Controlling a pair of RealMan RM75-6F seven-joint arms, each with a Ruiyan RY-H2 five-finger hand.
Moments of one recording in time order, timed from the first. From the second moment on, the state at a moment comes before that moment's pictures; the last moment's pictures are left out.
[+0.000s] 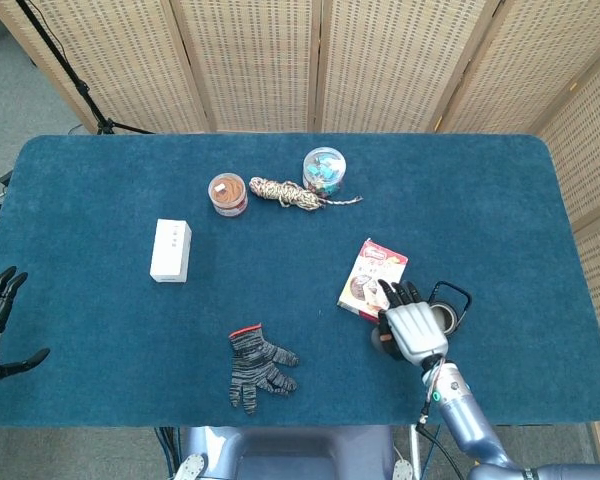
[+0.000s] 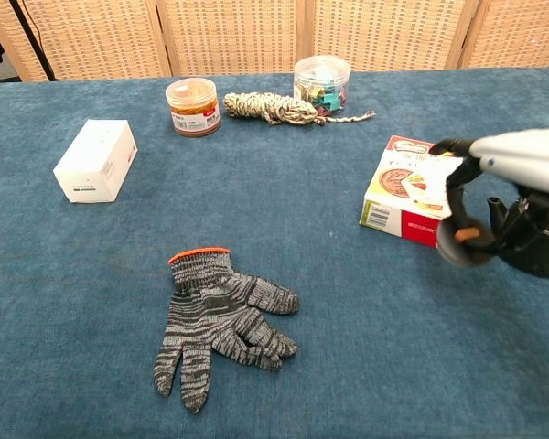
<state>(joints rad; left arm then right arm) -0.07 -1.03 -0.03 -1.72 1.52 1.50 -0.04 0.61 -1.38 0.04 -1.97 -0.90 1.19 -0.76</state>
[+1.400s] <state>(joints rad) -0.05 -1.04 -0.01 -1.70 1.54 1.53 -0.04 0.36 -1.20 -0.07 -1.64 -1.46 1.44 -0.15</state>
